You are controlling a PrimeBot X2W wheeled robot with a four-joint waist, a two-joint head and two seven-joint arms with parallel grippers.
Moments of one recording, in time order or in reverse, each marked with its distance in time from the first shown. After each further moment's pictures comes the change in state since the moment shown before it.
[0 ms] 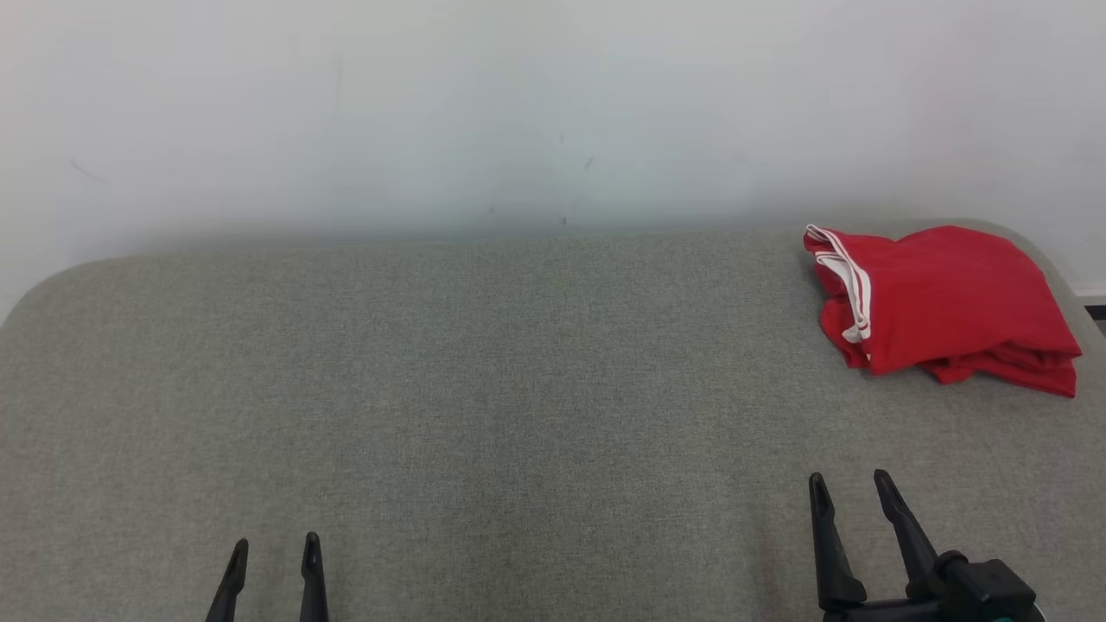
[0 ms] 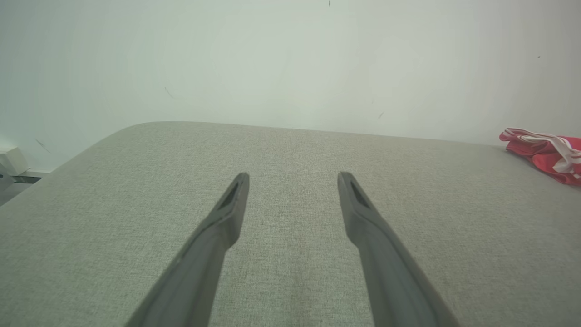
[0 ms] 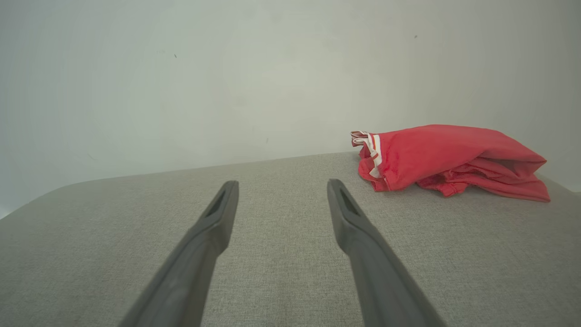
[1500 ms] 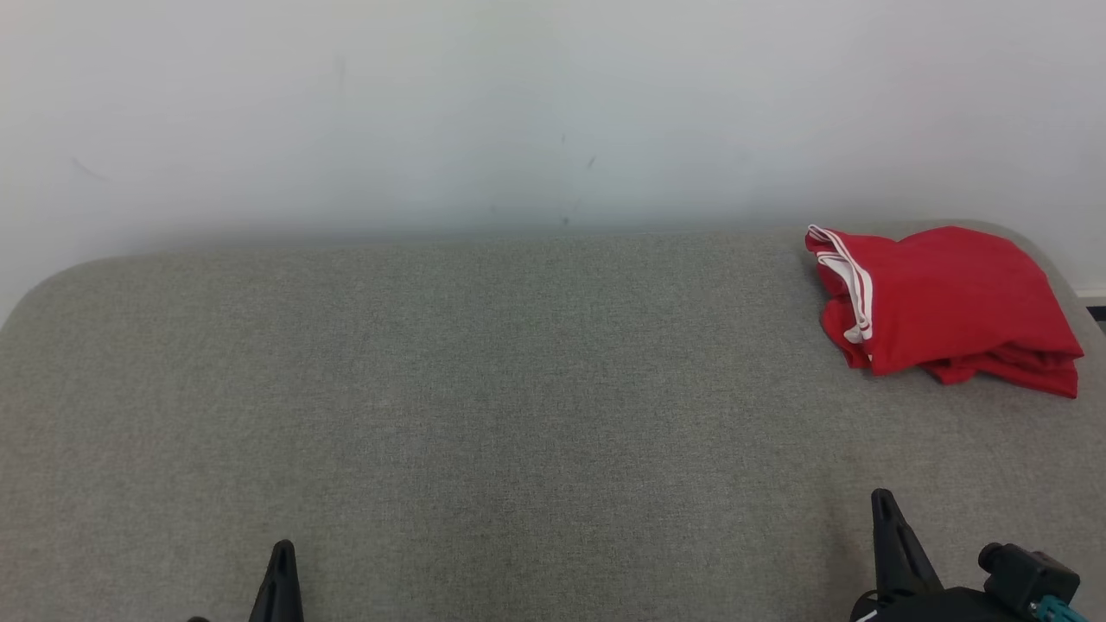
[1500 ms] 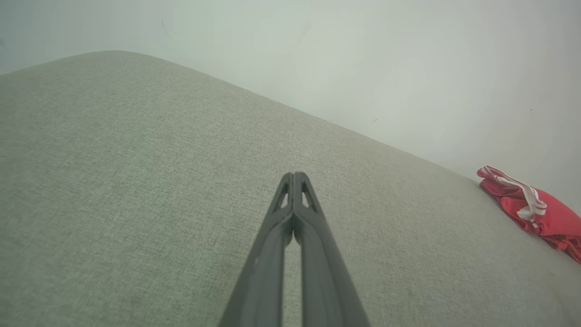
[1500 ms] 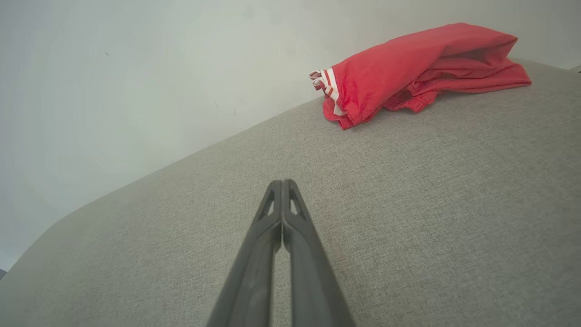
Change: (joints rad) left arm -0.046 -0.006 -0.021 0.098 -0.287 -0.025 0.026; right arm -0.043 0.001 -0.082 0.114 0.266 0.000 0.128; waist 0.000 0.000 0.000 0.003
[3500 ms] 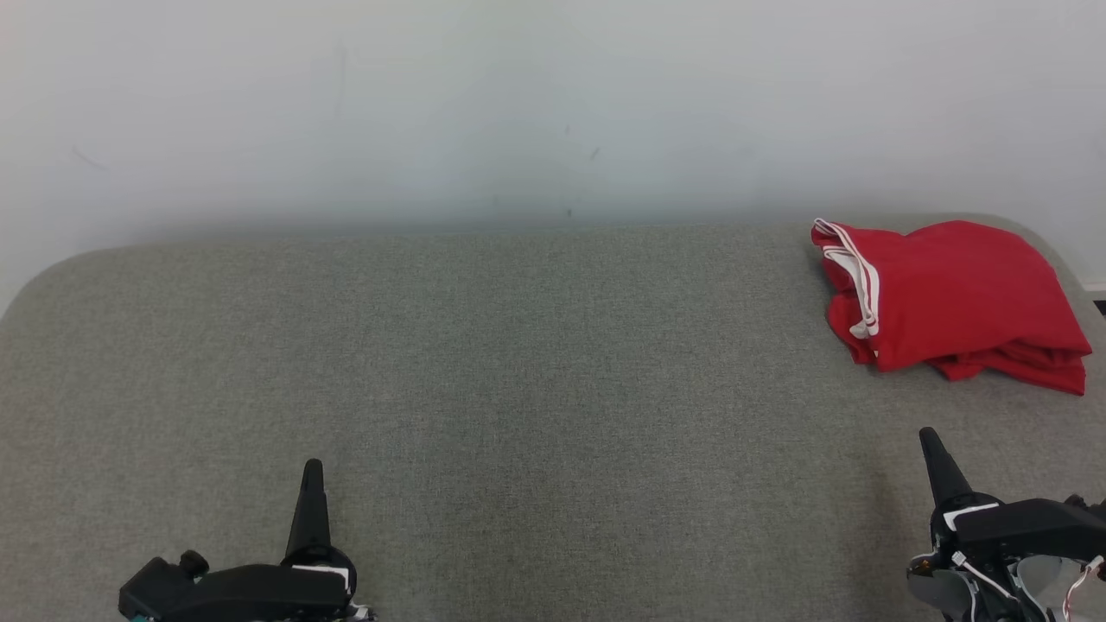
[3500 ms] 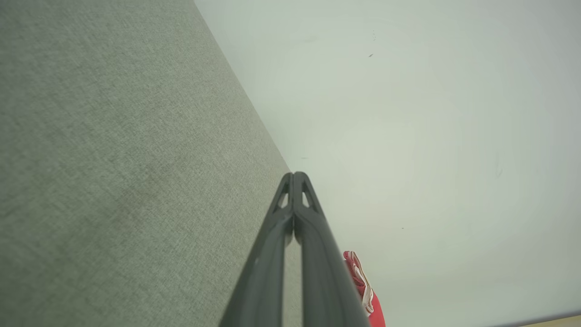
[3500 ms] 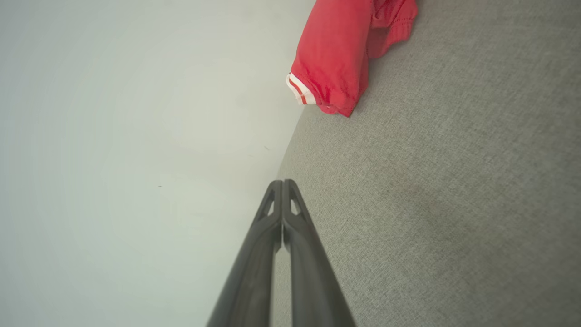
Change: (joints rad) left arm -0.205 0.002 -0.110 0.087 -0.803 -0.015 0.053; right arm -0.212 -0.024 -0.197 0.127 0.737 0.000 0.319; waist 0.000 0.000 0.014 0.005
